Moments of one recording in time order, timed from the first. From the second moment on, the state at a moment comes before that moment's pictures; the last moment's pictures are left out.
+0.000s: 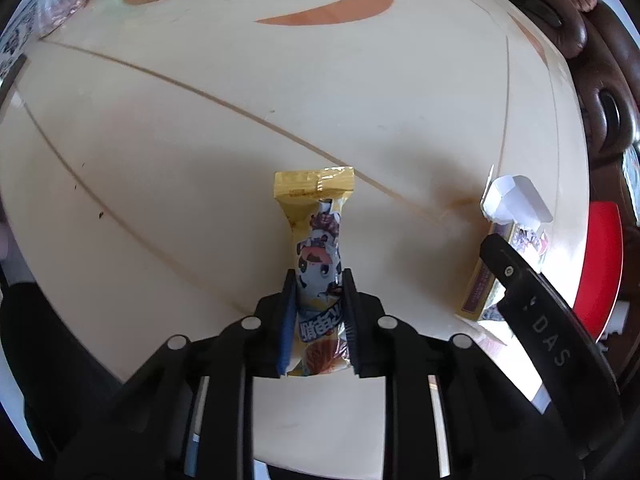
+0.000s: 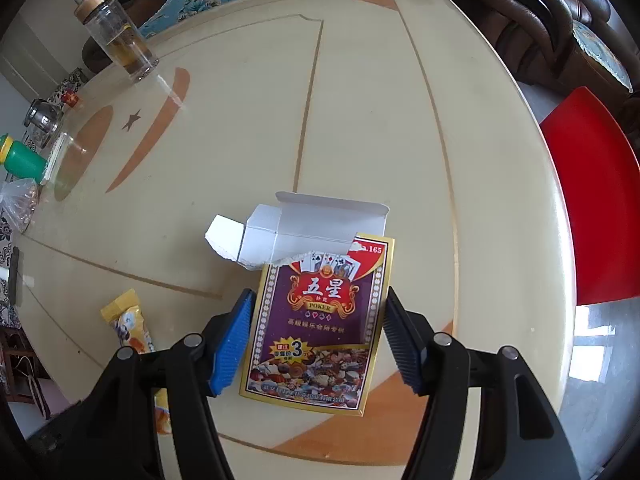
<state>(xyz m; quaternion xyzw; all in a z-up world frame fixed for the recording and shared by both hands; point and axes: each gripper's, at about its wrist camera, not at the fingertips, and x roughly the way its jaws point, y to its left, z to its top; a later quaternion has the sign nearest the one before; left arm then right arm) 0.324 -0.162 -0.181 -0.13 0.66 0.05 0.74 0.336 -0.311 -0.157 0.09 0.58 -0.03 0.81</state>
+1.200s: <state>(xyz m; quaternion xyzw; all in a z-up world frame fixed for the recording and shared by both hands) 0.202 -0.099 -0.046 0.04 0.44 -0.18 0.88 0.176 -0.241 -0.038 0.03 0.43 0.03 0.90</state>
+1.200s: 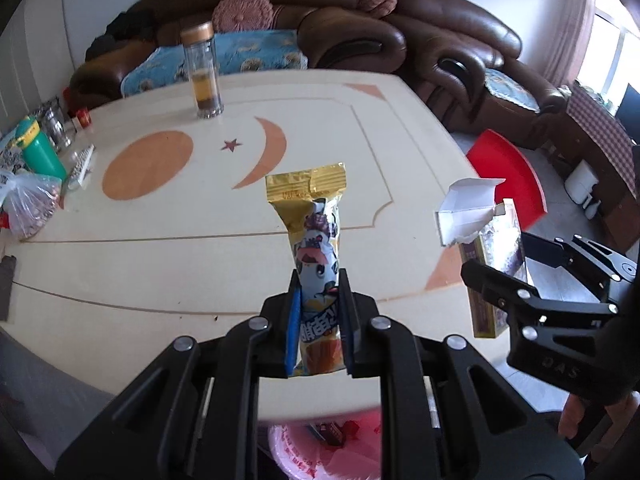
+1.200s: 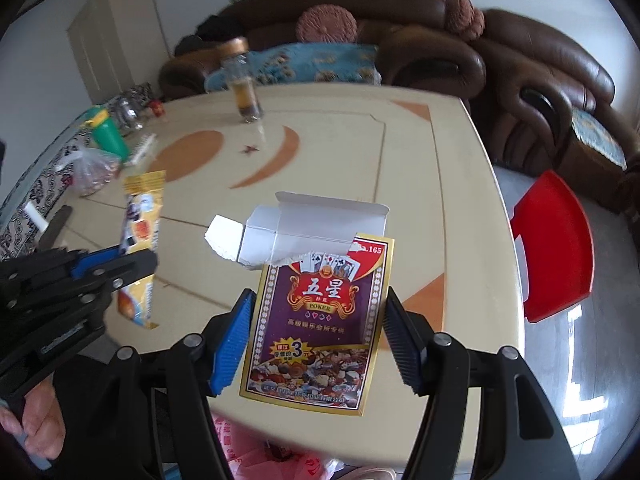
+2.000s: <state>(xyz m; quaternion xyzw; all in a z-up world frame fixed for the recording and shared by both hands) 0.080 -0.053 -0.082 0.10 0.45 -0.21 0.86 0.024 -0.173 -0.030 0.02 0.42 0.04 0.91</state>
